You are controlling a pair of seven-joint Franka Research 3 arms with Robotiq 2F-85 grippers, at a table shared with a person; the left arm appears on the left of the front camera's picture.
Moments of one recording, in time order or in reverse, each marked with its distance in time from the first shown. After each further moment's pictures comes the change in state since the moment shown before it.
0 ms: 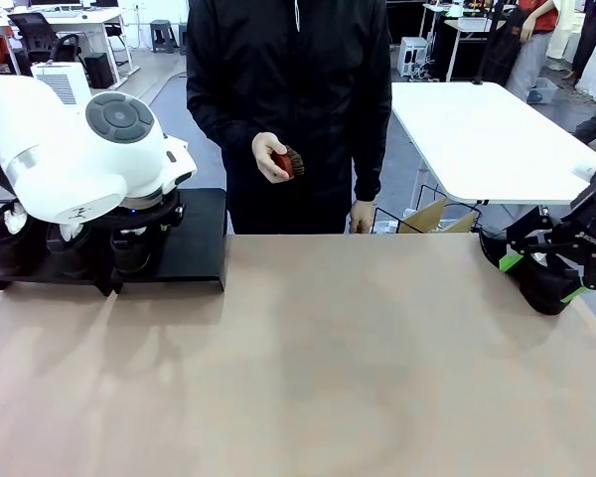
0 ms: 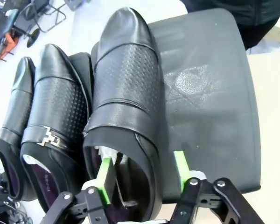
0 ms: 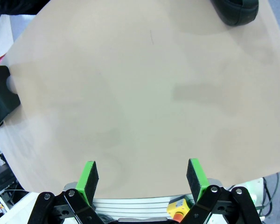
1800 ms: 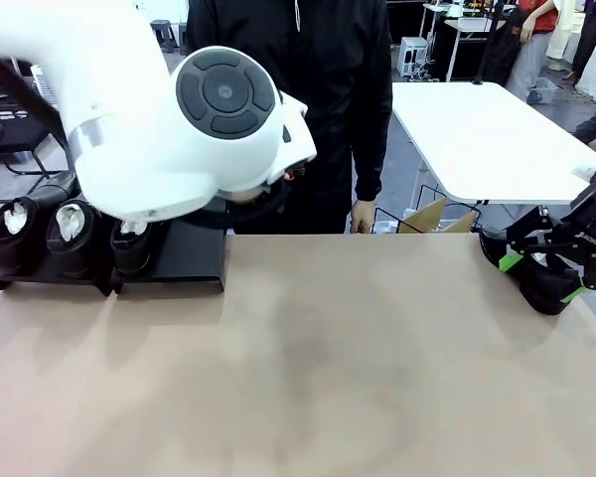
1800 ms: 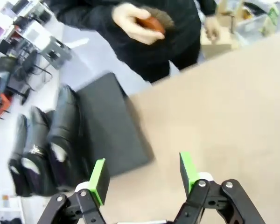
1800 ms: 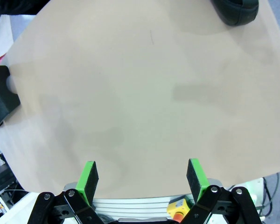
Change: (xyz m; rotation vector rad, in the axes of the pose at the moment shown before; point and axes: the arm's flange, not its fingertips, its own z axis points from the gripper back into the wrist) left arm -0.026 -0.143 0.179 -0.130 -0.201 -0.182; right arm 0.000 0.000 0.000 0.000 0.000 0.000
